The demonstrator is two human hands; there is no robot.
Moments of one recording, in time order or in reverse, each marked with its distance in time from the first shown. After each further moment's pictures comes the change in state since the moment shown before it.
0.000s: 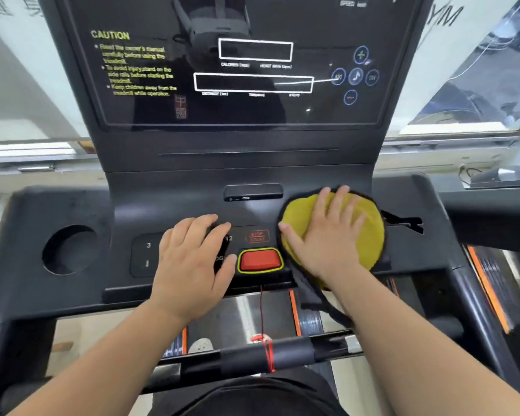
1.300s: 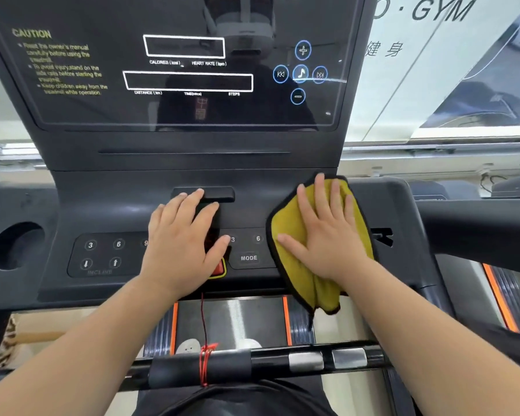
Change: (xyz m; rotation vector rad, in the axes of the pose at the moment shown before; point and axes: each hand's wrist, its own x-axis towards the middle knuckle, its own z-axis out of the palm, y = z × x) left_hand 0.054 0.068 0.033 0.184 -0.041 -0.076; right_hand 0.042 0.107 -0.014 -0.123 0.001 -0.404
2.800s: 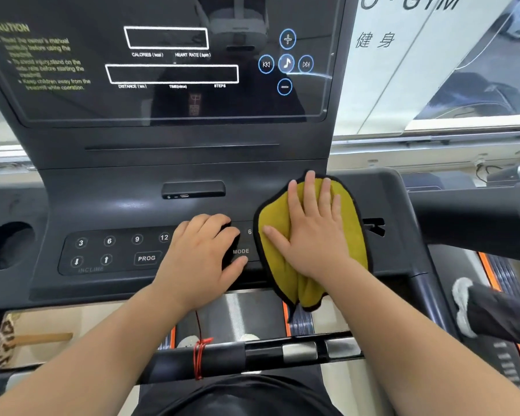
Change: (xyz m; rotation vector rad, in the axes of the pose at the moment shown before) left_hand -0.014 0.030 0.007 -0.061 -0.096 0.209; right_hand -0.007 -0.020 0.004 0.062 0.010 0.084
